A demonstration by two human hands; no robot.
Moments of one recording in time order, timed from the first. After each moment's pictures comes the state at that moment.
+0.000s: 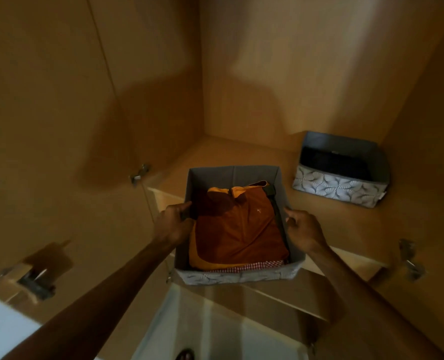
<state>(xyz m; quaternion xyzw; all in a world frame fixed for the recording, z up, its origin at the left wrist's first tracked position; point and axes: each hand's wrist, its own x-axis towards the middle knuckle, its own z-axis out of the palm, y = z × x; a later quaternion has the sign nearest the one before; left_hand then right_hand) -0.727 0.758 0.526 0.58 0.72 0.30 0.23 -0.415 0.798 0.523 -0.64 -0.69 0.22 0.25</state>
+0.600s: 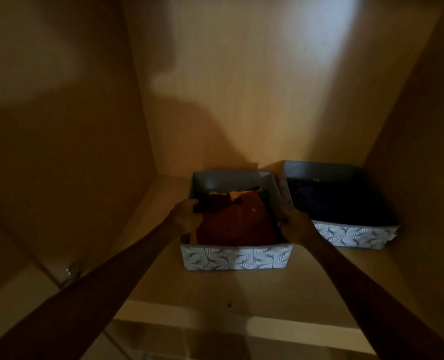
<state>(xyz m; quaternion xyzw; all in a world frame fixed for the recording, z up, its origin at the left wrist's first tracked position) -0.716 1.125 0.536 0.72 0.59 0.19 0.32 -0.424 1.048 0.549 -0.75 -0.62 0.18 0.16</state>
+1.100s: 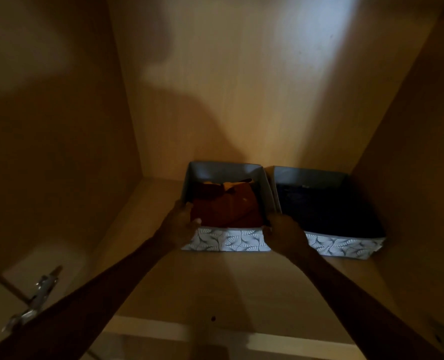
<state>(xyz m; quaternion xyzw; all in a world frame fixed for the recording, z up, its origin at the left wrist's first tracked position) -0.696 1.129 0.516 0.77 0.56 0.22 0.24 -0.426 1.058 0.547 -0.75 -0.64 0.10 0.14</state>
